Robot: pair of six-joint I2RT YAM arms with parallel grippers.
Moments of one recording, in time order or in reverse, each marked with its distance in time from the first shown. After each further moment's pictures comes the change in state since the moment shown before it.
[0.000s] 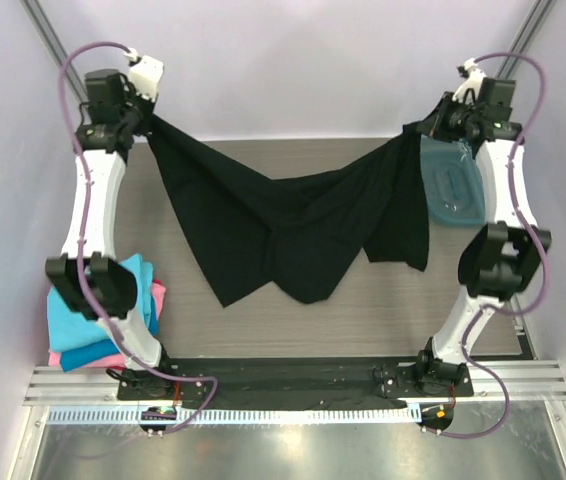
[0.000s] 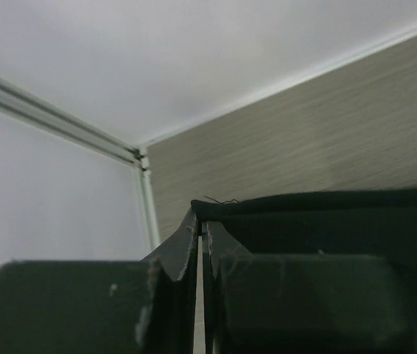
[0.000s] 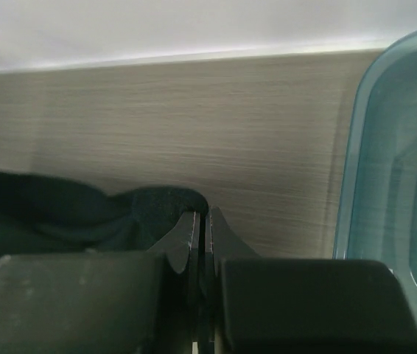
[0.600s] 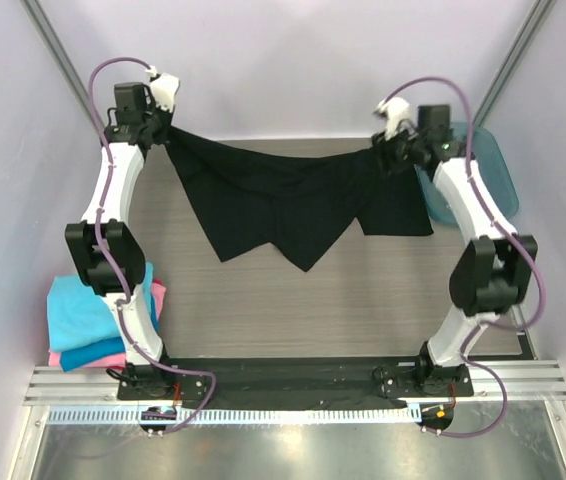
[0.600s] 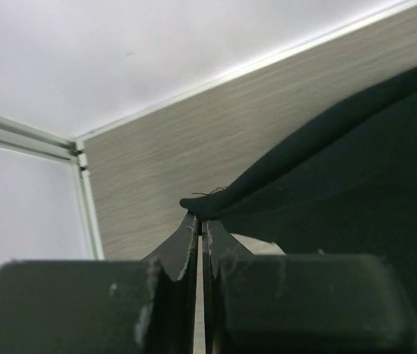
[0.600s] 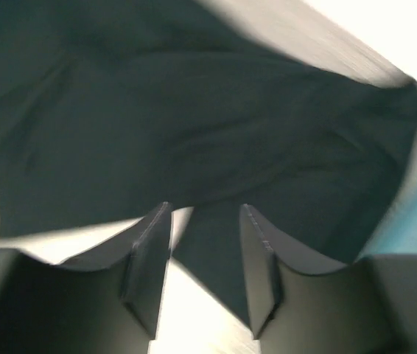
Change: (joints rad) left arm -0.015 0.245 0.011 0.100 0.036 -0.066; right arm 0.235 -0.063 -0.241 0.013 0.084 -0.513
